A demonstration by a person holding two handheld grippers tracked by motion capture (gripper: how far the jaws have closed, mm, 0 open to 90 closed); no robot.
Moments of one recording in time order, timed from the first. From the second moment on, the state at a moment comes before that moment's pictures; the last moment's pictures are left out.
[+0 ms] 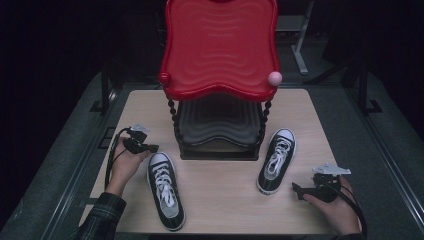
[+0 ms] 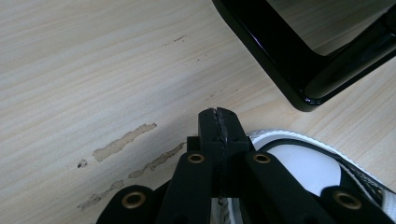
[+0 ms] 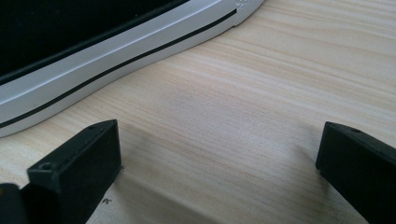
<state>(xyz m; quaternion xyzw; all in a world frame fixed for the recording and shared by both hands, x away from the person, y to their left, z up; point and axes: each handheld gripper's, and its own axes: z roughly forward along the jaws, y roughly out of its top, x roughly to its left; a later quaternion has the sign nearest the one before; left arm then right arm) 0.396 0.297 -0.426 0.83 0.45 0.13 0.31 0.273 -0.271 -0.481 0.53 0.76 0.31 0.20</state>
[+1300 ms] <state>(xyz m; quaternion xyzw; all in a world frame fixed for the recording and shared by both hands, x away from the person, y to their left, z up) 0.286 0.320 -0.442 0.86 0.42 0.09 0.28 0.273 -0.270 -0.481 0.54 0.76 0.31 0.20</state>
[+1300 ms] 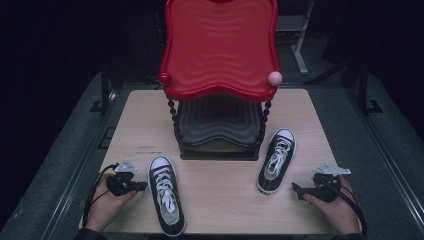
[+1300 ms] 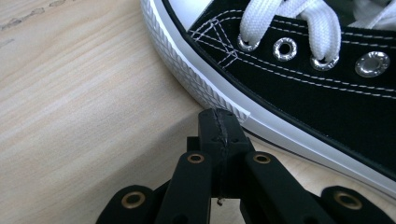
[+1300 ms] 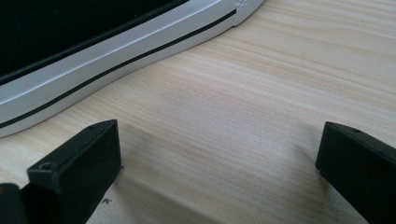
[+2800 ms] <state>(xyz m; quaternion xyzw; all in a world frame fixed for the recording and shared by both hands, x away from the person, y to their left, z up) 0.286 0.298 -0.426 0.86 0.36 0.10 0.36 0.274 -0.269 -0.481 0.54 0.75 0.31 0.21</state>
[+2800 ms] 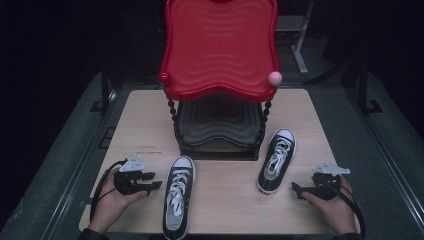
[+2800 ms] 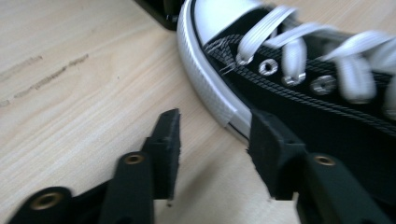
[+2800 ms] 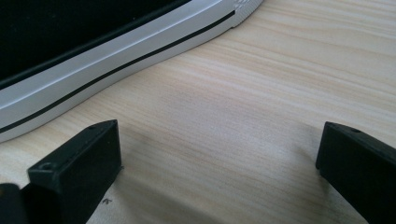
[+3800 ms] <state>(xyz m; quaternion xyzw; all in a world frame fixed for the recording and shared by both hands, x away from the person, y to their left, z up) 0.247 0.267 -0.408 0.86 0.30 0.04 0.42 0.240 -0.232 -0.404 0.48 0.76 0.40 0.17</state>
